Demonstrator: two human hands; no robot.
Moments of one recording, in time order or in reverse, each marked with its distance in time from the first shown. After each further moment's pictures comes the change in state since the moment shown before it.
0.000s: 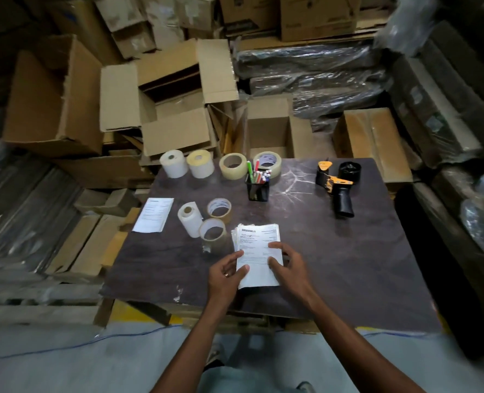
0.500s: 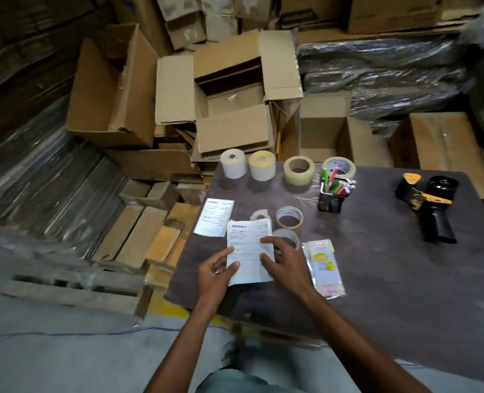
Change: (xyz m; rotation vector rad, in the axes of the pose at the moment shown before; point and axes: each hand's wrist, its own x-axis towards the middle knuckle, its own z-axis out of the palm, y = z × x) left_hand 0.063 0.049 -0.199 0.018 0.133 0.025; right_hand 0.061 -0.063 0.204 -0.123 -0.129 -0.133
